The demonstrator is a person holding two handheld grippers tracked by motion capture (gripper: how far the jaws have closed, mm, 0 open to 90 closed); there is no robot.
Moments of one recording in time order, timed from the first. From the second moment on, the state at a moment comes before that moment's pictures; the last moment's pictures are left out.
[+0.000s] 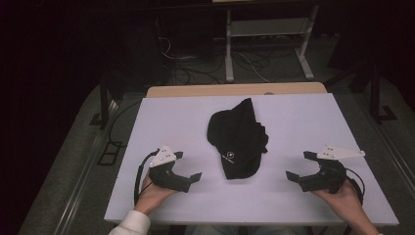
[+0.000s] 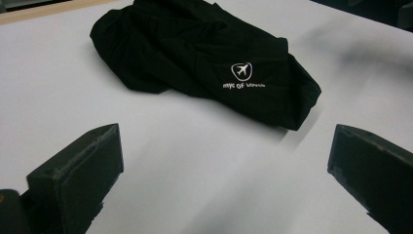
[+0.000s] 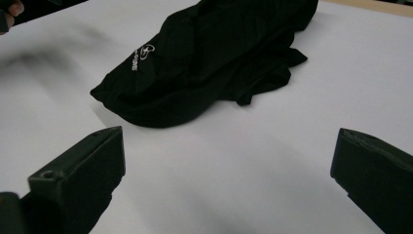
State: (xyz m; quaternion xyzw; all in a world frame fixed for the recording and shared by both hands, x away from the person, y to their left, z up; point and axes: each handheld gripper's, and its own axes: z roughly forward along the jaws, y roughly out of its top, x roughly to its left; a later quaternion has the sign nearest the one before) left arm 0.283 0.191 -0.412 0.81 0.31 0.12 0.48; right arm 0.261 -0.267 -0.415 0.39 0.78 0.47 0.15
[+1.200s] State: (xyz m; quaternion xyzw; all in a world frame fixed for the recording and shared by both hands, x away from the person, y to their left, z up) left arm 0.323 0.165 -0.382 0.82 0.28 0.12 0.48; right arm 0.300 -0.251 -0.387 0.39 0.79 0.46 0.12
